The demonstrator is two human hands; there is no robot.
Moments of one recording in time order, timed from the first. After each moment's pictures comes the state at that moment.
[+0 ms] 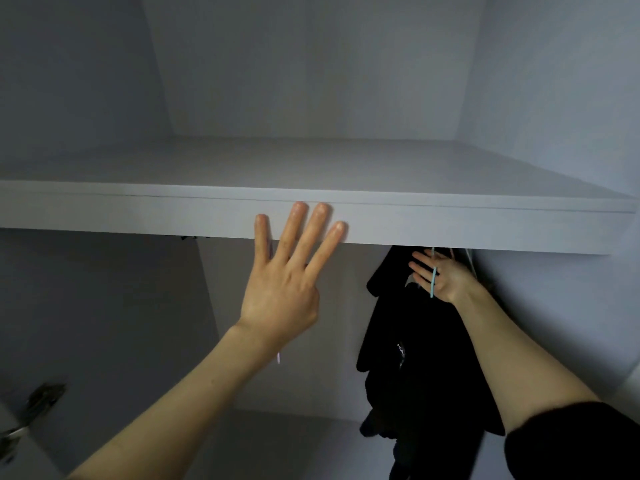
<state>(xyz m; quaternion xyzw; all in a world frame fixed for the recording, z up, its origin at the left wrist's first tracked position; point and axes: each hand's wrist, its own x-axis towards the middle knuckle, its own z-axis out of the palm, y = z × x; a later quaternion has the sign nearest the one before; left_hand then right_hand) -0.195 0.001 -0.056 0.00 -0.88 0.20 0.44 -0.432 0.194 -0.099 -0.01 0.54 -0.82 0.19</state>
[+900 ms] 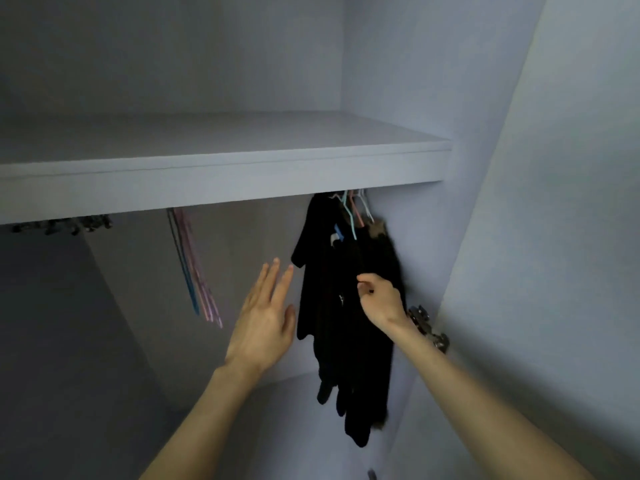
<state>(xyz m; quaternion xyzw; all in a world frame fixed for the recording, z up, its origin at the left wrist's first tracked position) -0.152 0.048 -0.136 -0.08 -0.95 -0.20 0.21 -0.242 0.242 -0.149 -0.02 0.90 -0.43 -0.03</state>
